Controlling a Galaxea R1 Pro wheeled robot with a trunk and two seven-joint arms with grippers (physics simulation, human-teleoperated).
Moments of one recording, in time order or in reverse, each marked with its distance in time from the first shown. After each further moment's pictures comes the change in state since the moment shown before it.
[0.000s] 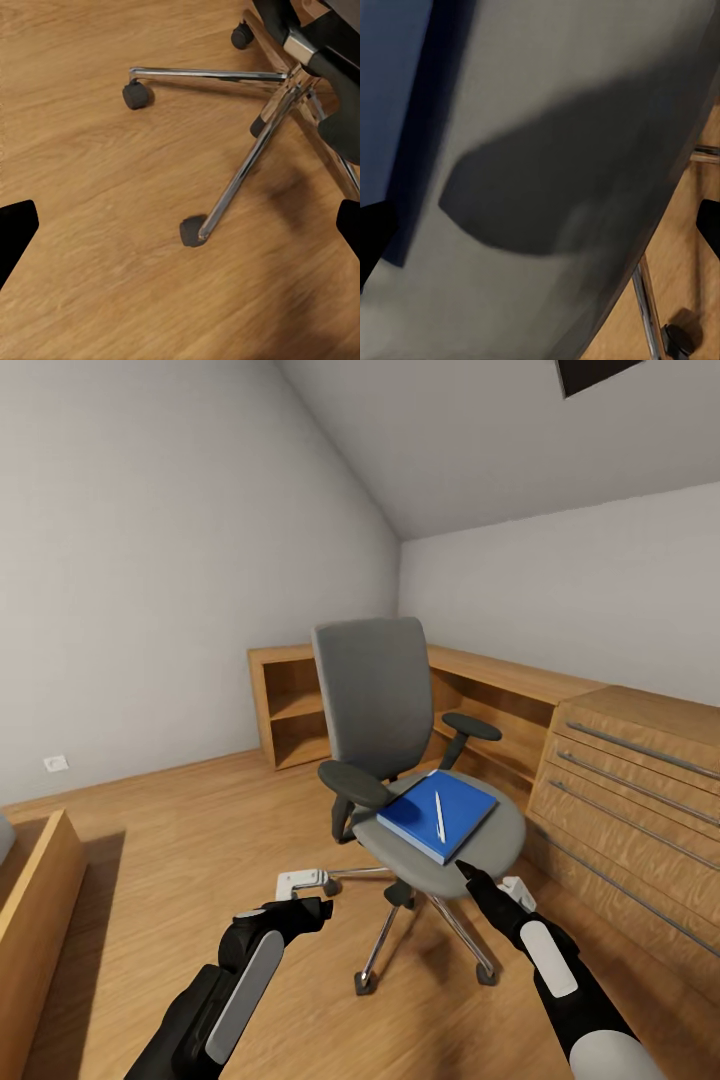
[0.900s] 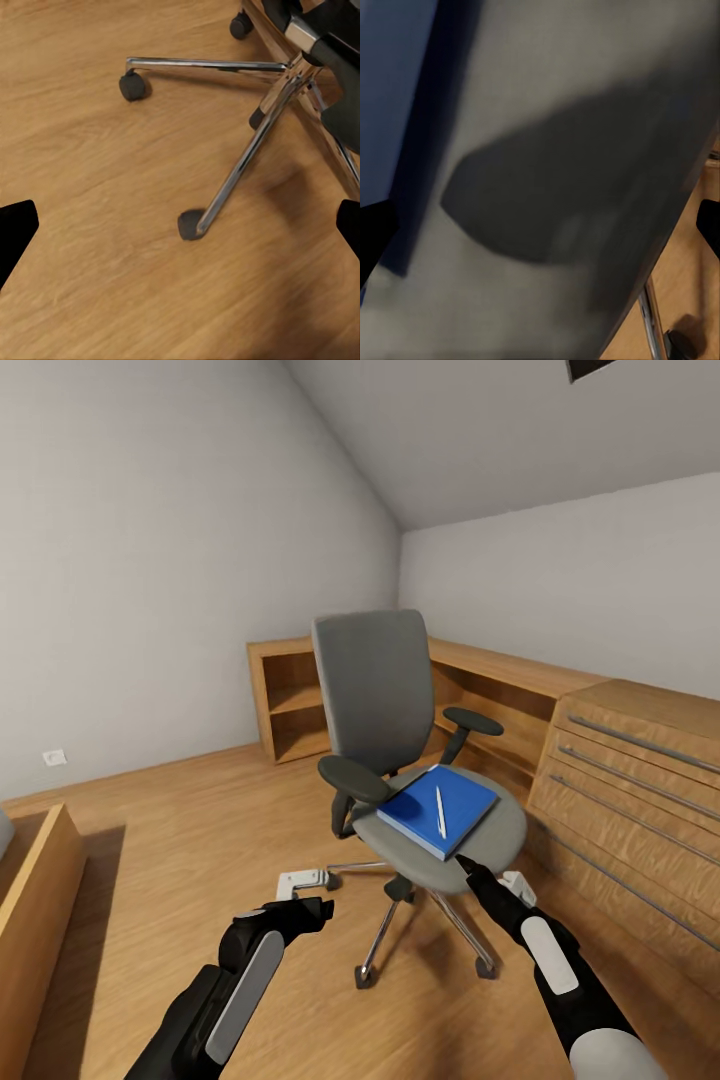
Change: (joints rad) left arm 0.000 0.000 -0.001 0.000 0.000 0.000 -0.010; right arm 0.000 0.001 0.001 -0.031 -0.002 0.001 0.000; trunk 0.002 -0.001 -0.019
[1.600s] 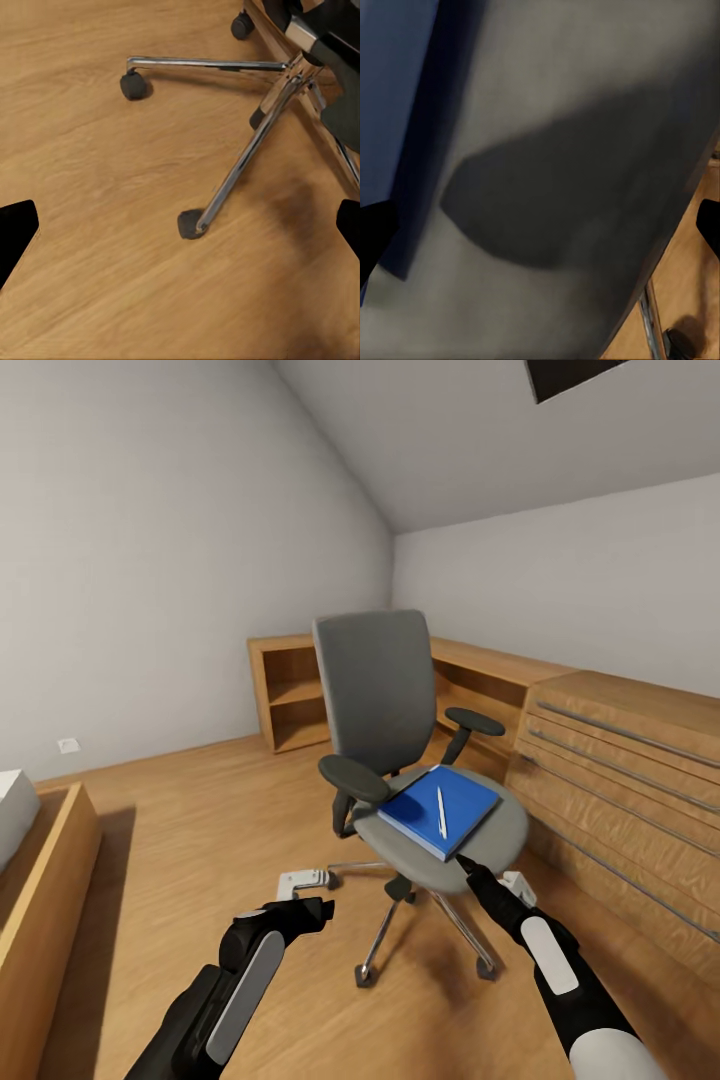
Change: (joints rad) left arm 0.000 0.000 -0.003 0.000 0.000 -0.001 0.000; right arm 0.000 0.000 0.000 0.000 0.002 -0.001 -0.001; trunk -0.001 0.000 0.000
